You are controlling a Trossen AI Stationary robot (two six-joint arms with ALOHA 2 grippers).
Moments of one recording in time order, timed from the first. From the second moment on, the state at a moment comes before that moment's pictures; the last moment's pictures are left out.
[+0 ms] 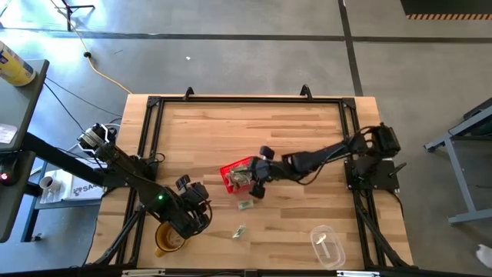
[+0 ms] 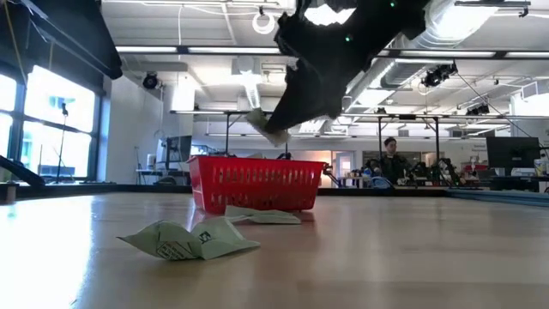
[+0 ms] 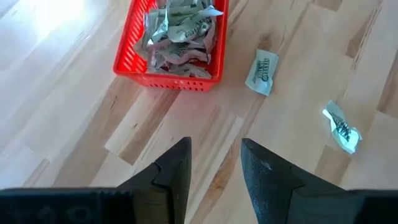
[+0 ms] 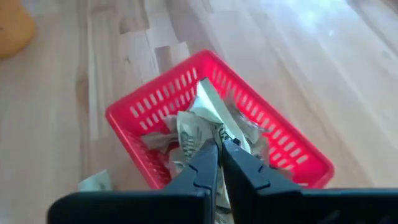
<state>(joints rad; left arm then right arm) -0.71 1.50 1.12 -0.89 -0.65 -1.13 0.15 1.77 1.10 -0.08 0.28 0.32</state>
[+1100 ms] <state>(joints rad) -0.71 1.50 1.12 -0.89 -0.61 -1.13 0.34 1.97 1.10 0.06 0.14 0.13</state>
